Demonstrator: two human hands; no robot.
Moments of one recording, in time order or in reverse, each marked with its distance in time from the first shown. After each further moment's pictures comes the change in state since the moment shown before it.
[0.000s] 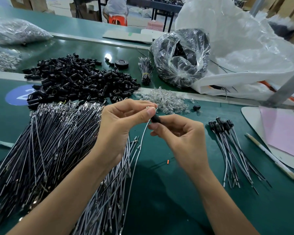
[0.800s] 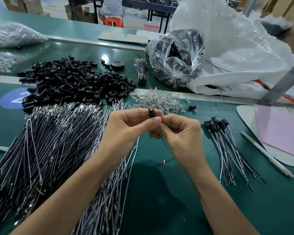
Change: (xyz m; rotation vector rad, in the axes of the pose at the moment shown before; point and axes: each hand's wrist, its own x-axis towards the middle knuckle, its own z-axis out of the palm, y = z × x) left_hand -0.004 -0.011 0.009 0.122 -0.092 -0.065; right_hand 0.004 0.004 -0.005 0.098 0.014 0.035
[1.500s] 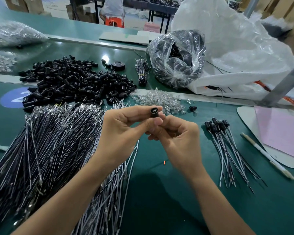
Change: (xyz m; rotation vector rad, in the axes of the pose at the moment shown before) left_hand -0.001 0.003 0.000 0.052 0.001 0.195; right_hand -0.002 0.001 0.006 -0.152 0.005 -0.117
